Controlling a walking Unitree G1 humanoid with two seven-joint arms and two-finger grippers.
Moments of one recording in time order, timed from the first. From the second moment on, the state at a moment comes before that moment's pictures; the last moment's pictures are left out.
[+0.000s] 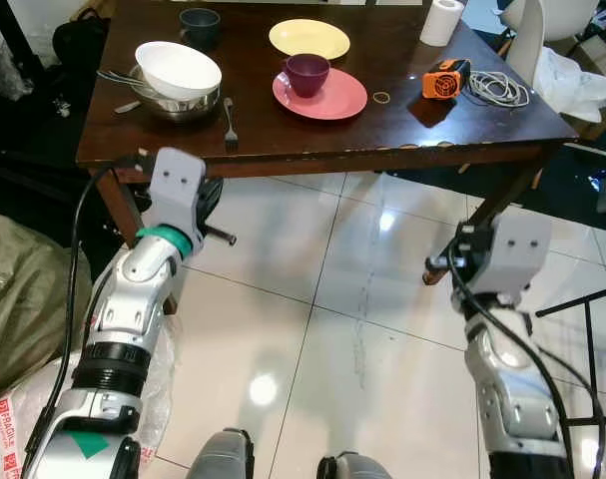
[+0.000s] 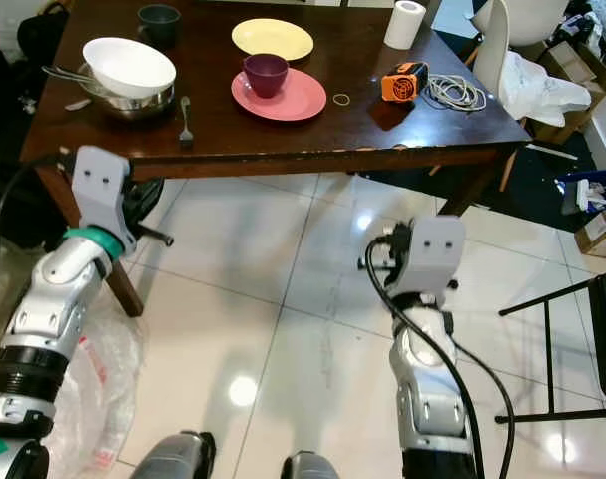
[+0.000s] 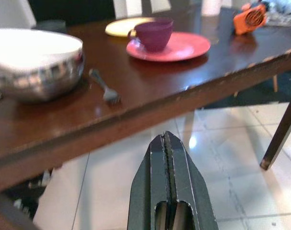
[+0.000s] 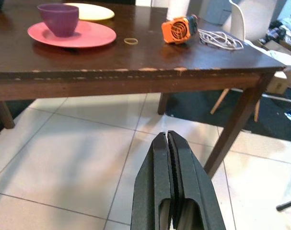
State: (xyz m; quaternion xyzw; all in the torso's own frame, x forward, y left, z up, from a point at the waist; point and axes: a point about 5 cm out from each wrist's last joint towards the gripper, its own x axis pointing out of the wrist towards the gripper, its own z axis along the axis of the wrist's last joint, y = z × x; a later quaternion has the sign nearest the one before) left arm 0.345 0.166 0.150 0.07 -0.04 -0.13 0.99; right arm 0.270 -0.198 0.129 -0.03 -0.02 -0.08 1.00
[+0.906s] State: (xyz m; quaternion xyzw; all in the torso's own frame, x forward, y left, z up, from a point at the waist) left arm 0.350 0.162 0.161 0.08 -0.05 -0.13 0.99; right arm 0.274 -0.199 0.135 -0.02 -0.04 -0.07 1.00
